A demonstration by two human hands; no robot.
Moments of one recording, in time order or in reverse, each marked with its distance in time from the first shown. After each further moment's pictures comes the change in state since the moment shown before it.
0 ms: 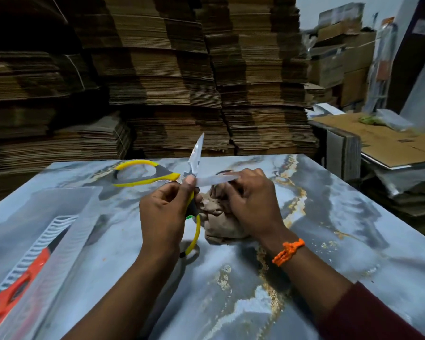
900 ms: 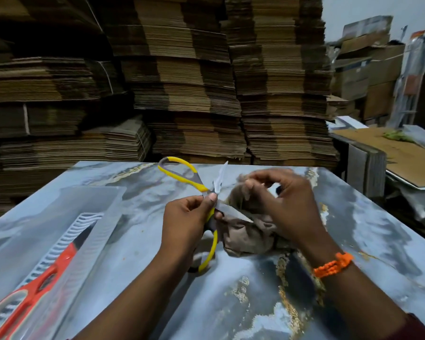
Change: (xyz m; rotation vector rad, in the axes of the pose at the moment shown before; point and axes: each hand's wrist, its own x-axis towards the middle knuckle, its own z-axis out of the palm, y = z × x) left_hand 0.013 -0.013 -0.011 0.109 -0.111 -0.100; right_hand 0.014 -0.015 -0.031 0.243 -0.080 0.028
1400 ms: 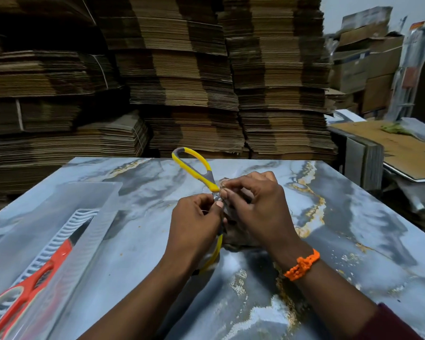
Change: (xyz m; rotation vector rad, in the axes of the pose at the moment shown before) left_hand -0.016 0.002 0.010 0.258 -0.053 0.116; right_hand -0.013 0.001 0.038 -0.119 -0.027 0.009
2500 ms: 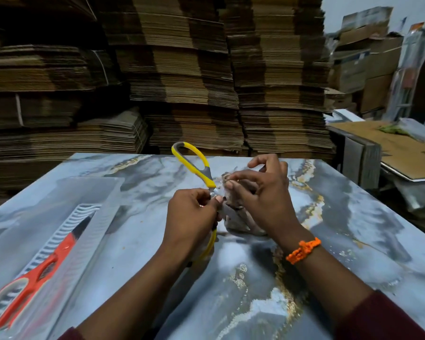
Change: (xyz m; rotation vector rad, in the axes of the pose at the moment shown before) left_hand 0.005 0.001 -0.008 0.007 0.034 -0.028; right_hand 0.007 0.012 -0.003 -0.002 0.062 0.055
